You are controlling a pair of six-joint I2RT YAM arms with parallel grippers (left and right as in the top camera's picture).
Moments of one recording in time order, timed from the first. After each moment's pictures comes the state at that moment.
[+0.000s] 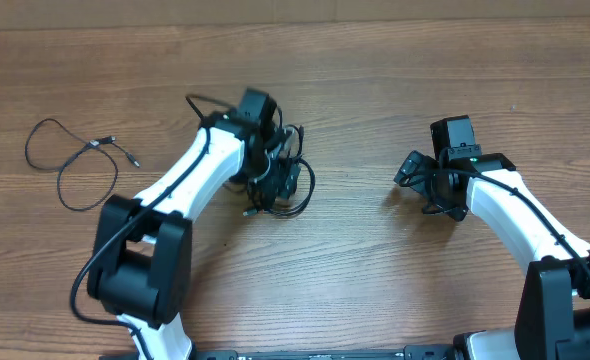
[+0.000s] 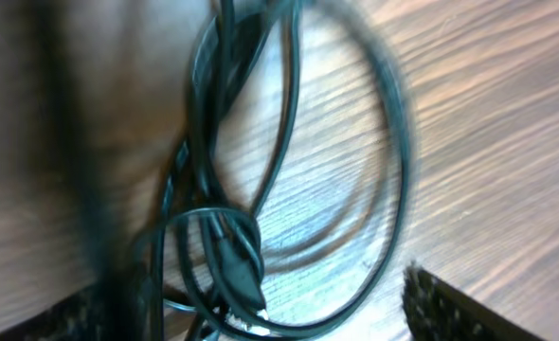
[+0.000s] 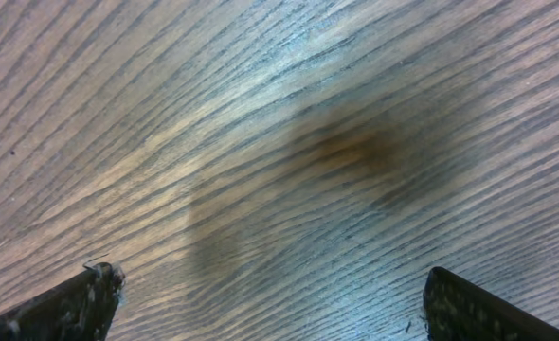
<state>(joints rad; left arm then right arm) -0.36 1.90 1.36 -0.87 0.23 0.01 0.12 1.60 0.95 -0.64 0.02 0.69</state>
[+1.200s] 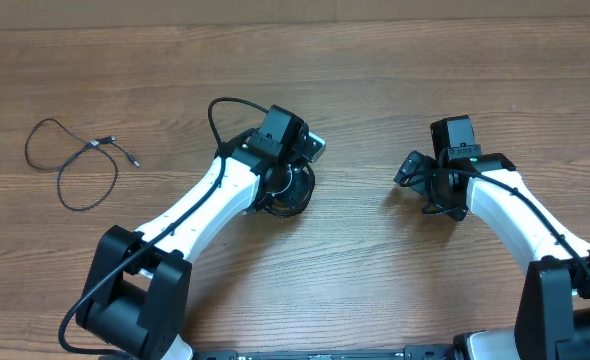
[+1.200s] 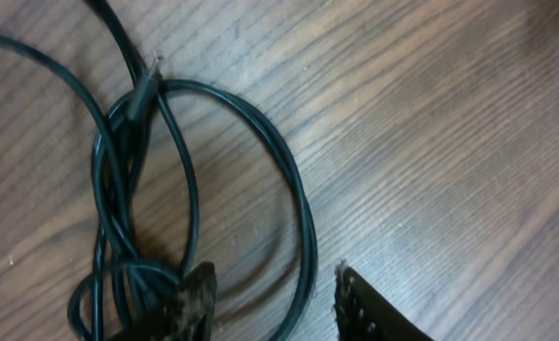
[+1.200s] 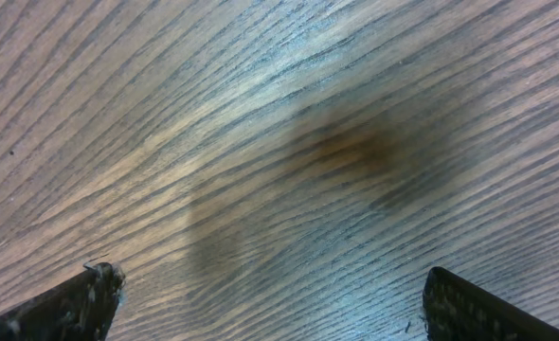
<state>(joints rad) -0.50 1.76 1.21 -0.66 0.18 0.11 0.12 1.60 0.95 -0.64 0.02 0.69</state>
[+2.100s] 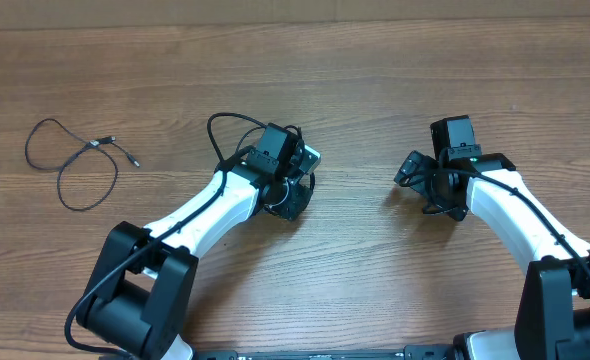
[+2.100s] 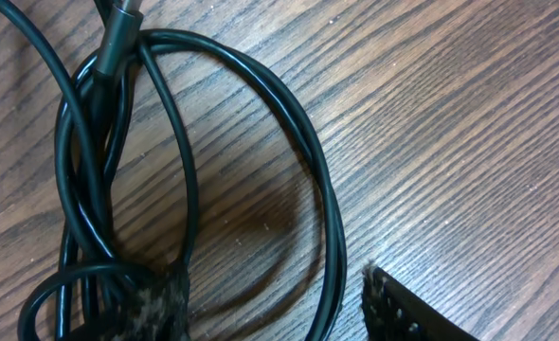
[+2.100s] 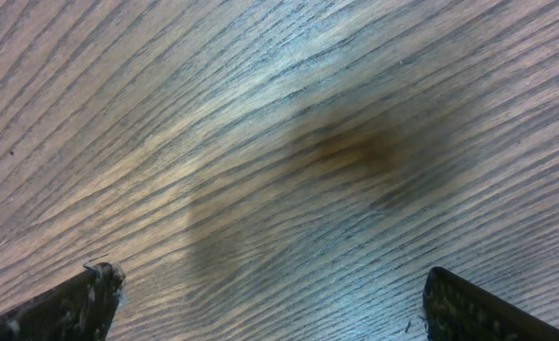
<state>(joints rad) -0.50 1.77 1.06 -0.49 0.16 0.11 0.12 1.60 0.95 -0.64 0.02 0.69</state>
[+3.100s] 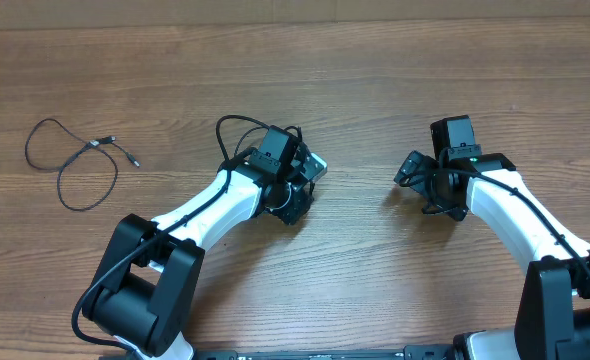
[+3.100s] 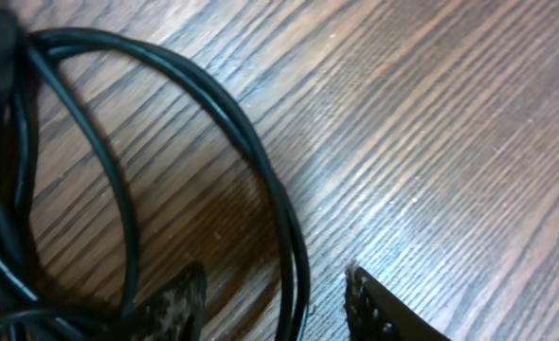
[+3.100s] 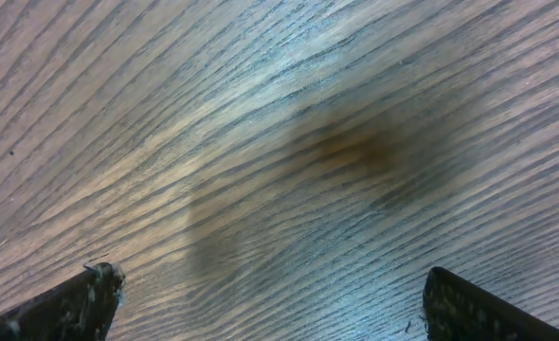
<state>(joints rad) -0.50 1.80 1.06 -0.49 0.25 0.24 0.12 1.60 0.95 -0.64 0.02 0.69</state>
